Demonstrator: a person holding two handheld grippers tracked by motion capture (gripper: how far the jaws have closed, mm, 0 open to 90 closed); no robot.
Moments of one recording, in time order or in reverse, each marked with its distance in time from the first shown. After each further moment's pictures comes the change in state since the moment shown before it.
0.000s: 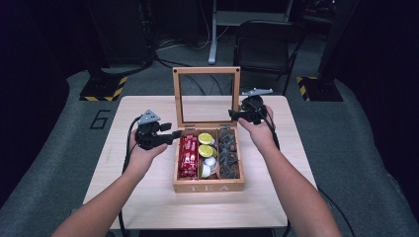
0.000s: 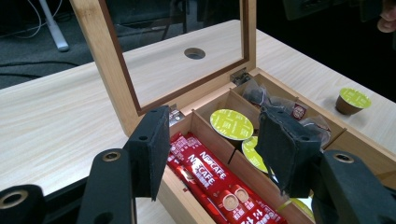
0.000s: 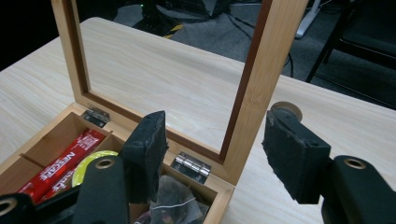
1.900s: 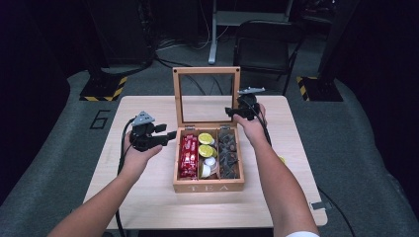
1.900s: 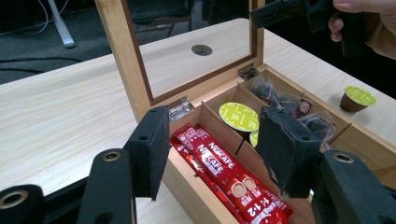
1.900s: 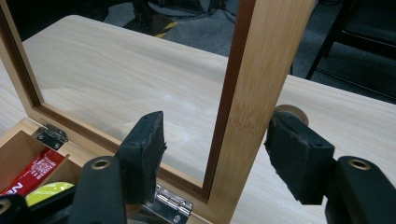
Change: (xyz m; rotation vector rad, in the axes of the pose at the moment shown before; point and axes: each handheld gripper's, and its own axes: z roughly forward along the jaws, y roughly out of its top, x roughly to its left) left arm 0.007 -0.006 -0.011 0.002 0.016 -0.016; right arm -0.017 -0.002 0.053 0.006 -0.011 0.034
